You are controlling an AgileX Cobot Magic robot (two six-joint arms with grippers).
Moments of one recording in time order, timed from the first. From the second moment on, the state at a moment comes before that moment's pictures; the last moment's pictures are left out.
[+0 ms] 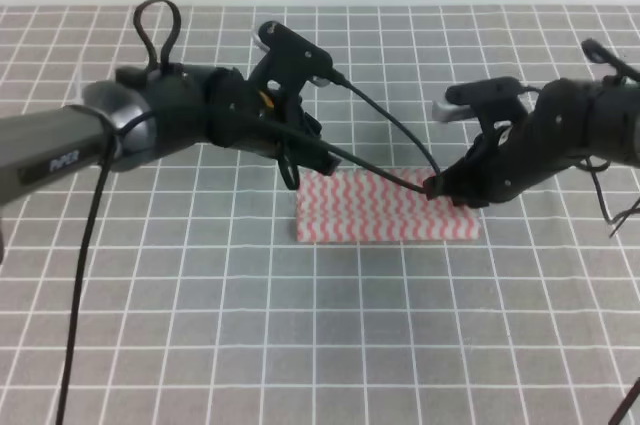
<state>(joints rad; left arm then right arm) -0.51 2.00 -1.43 -0.19 0.26 0.48 0.34 1.96 -1.34 0.22 0.51 -0.13</state>
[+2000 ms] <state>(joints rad) -0.58 2.07 -1.44 -0.45 0.56 0.68 0.42 1.96 -1.40 0.50 0.72 -0.37</state>
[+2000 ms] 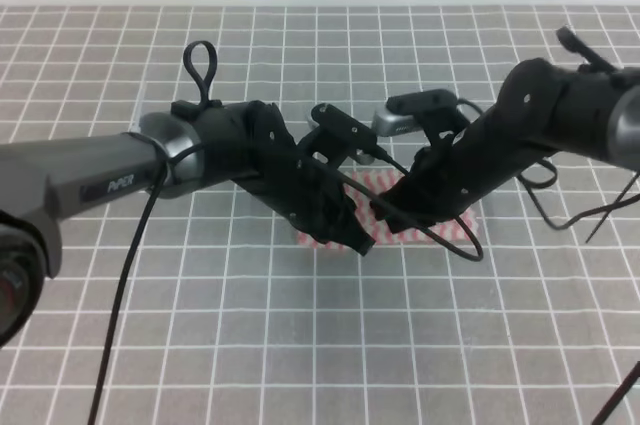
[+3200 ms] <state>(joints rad) -0.50 1.92 -1.44 -0.41 0.53 0.69 0.30 1.86 -1.40 0.41 0.73 -0.34</state>
